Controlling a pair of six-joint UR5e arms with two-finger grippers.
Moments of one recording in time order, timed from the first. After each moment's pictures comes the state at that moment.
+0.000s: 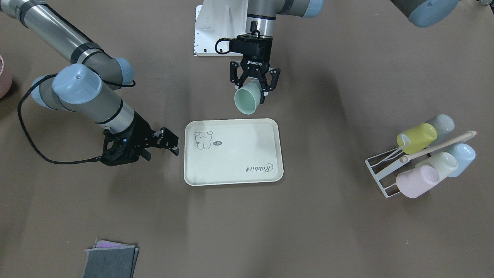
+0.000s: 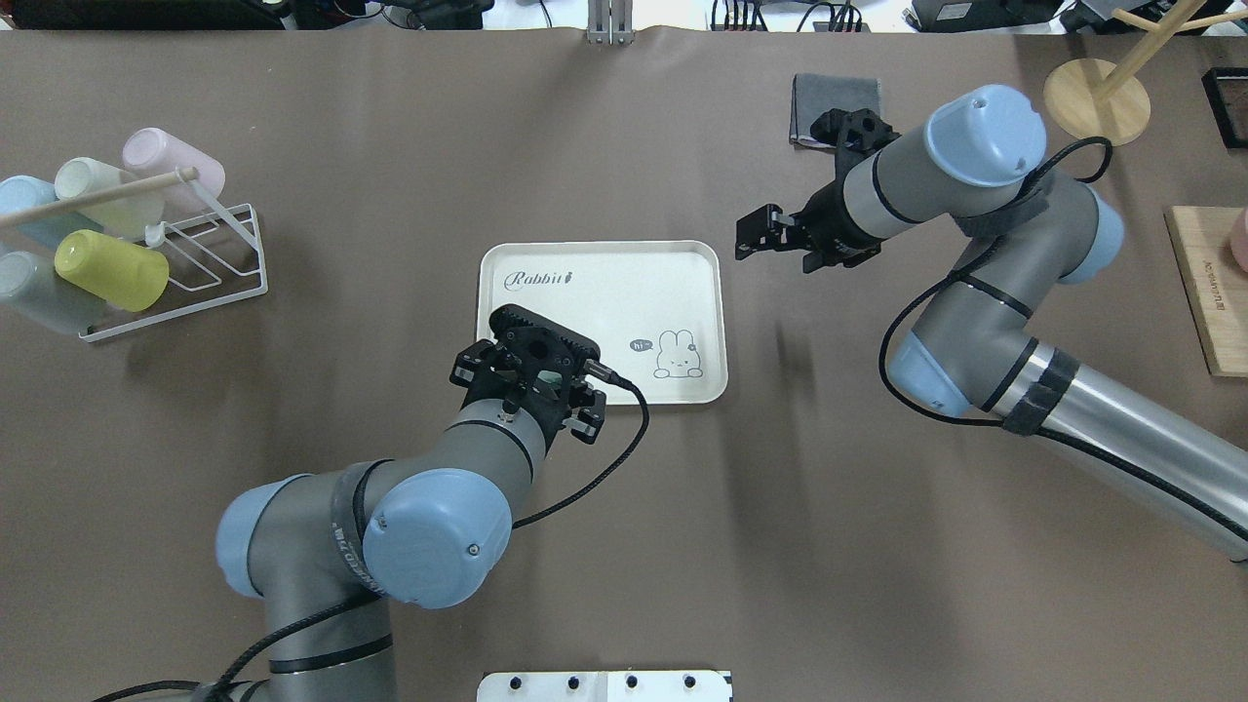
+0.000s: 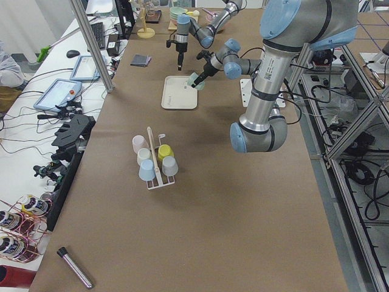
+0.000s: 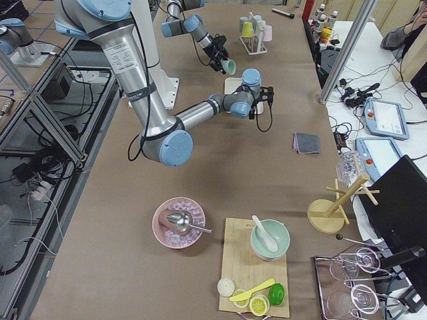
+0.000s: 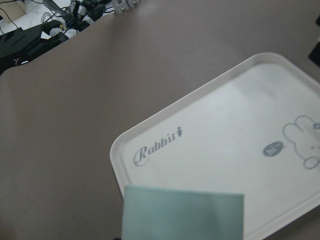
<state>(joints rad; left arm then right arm) -0.24 -2.15 -1.84 -1.83 -1.06 -0.89 0.81 -1.09 1.52 -0.96 2.12 1.21</state>
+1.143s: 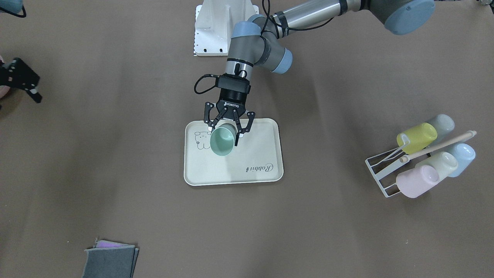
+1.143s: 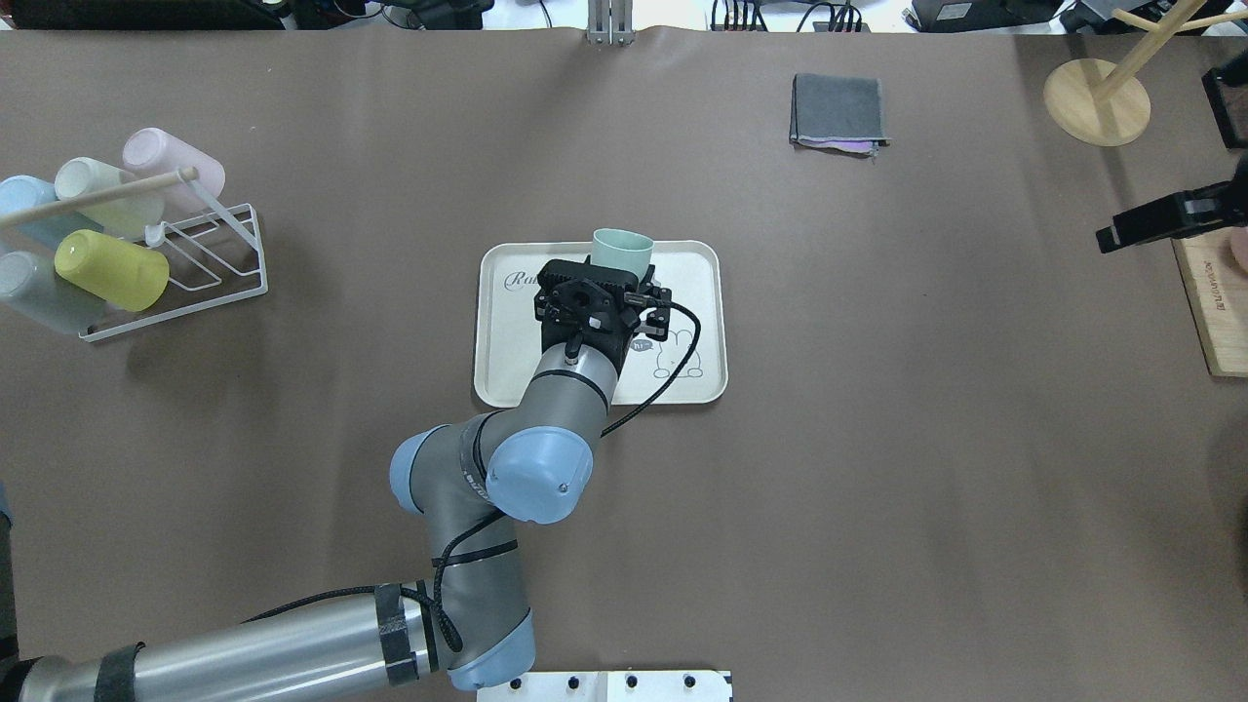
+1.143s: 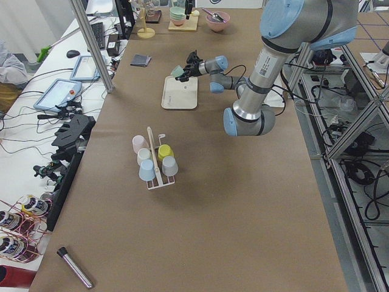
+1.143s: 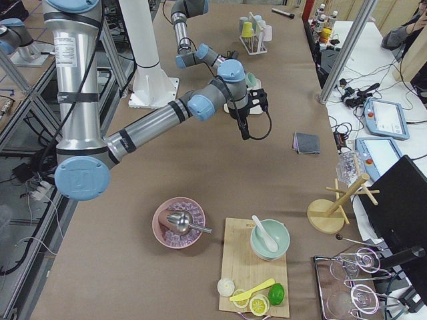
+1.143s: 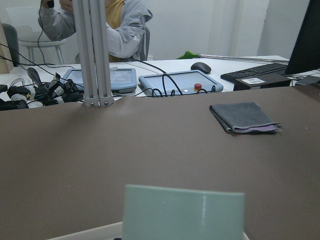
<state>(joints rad) -0.31 -2.36 -1.27 -2.41 -0.79 -1.04 1.21 -1.61 2.09 -1.43 2.22 0.40</state>
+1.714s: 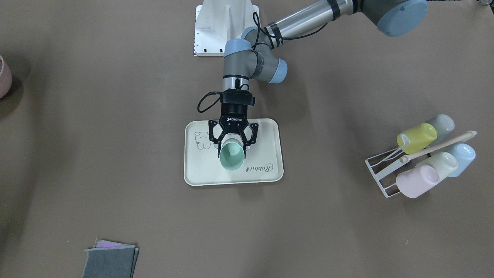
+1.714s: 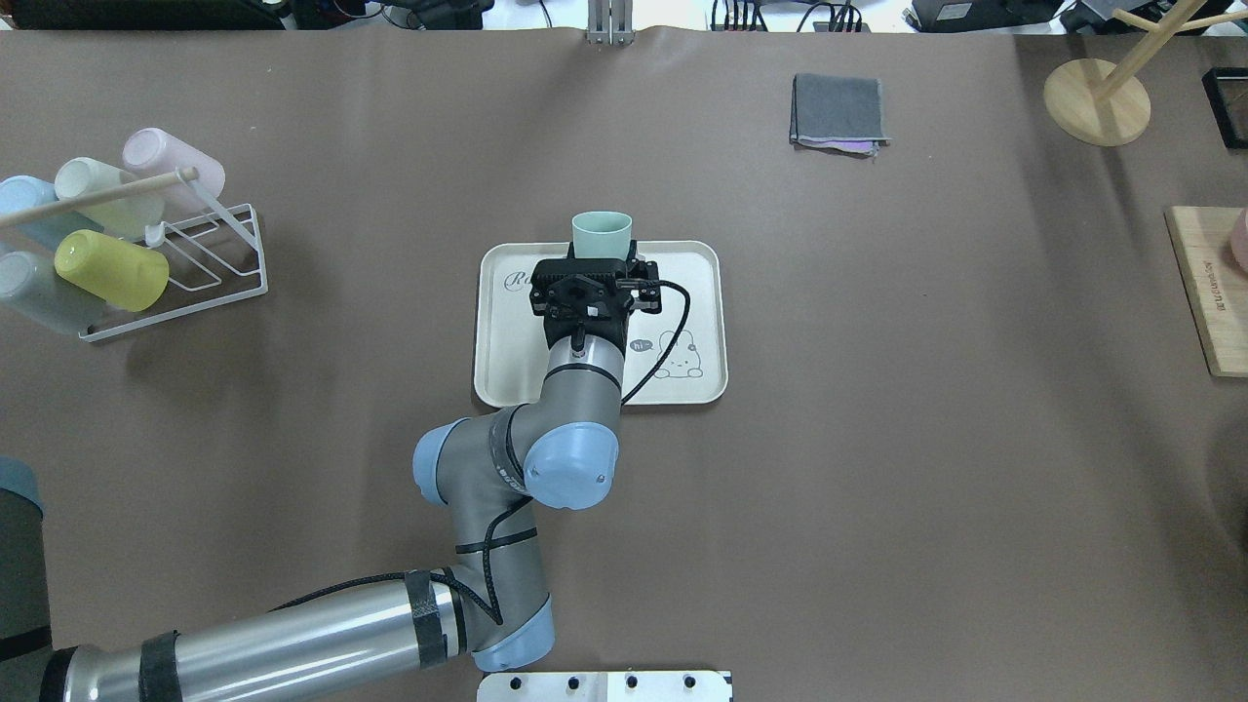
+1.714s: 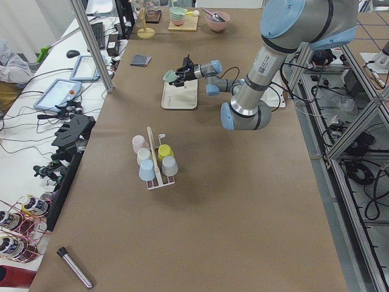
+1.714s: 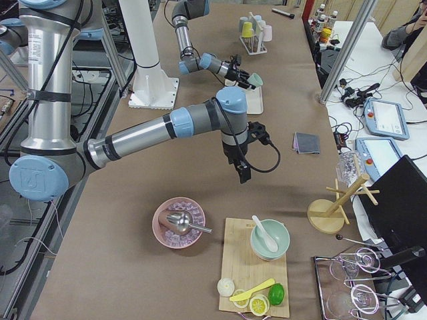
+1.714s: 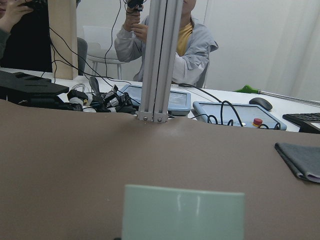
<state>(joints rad) -0.31 -2.41 -1.16 -2.35 -0.67 -1.22 1.47 -1.66 2.01 -1.69 2.21 -0.24</state>
